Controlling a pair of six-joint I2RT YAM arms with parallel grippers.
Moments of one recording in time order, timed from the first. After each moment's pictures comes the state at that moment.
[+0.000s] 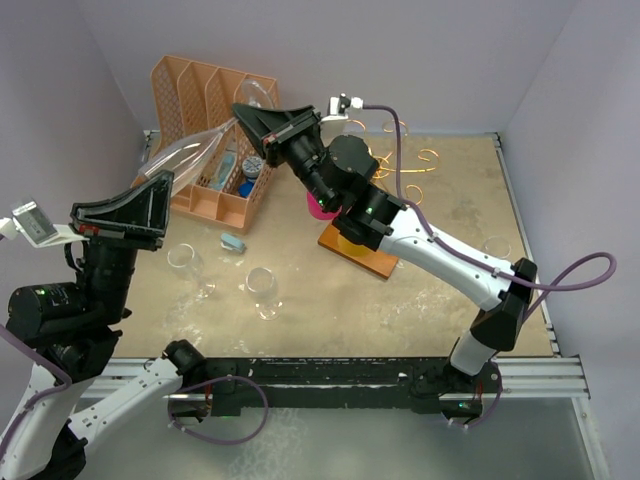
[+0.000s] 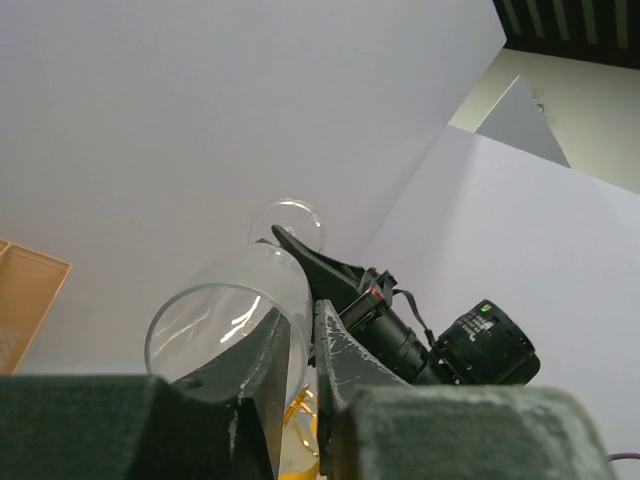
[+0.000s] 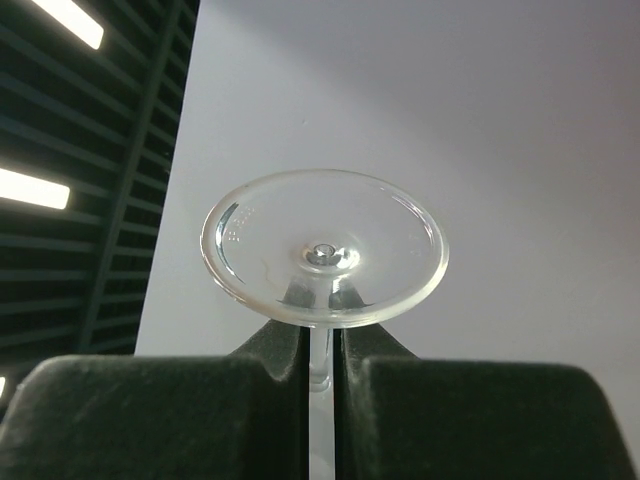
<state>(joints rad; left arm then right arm) -0.69 0.51 1.11 0.04 -0.31 -0.46 1.00 1.67 1.77 0.23 0.35 1.41</state>
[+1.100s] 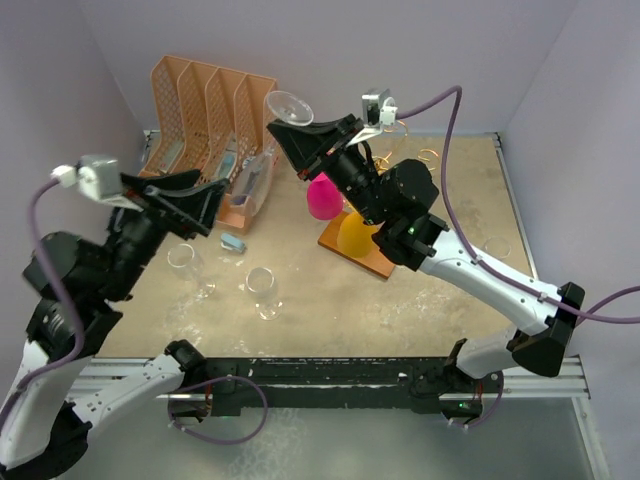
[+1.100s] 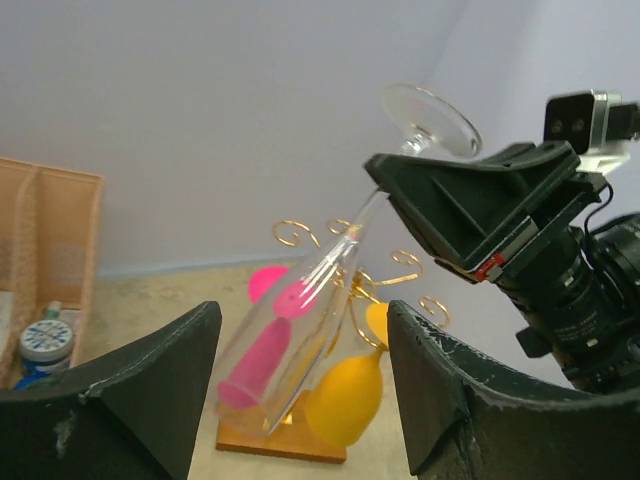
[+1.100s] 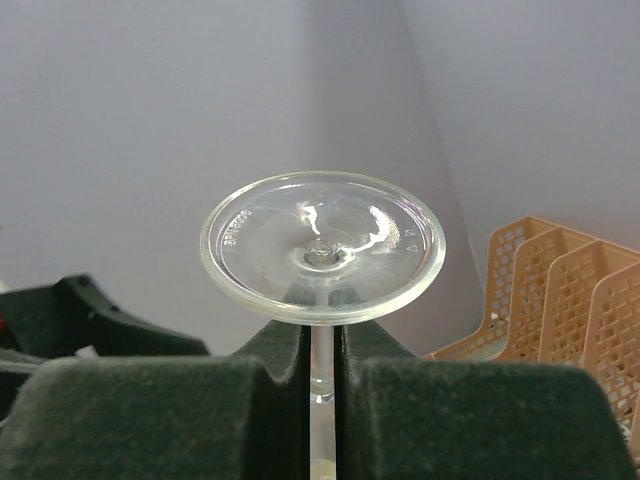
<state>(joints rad) -0.69 0.66 1.34 -0.37 -0.23 -0.33 0.97 1.41 1.50 0.45 0.16 0.37</state>
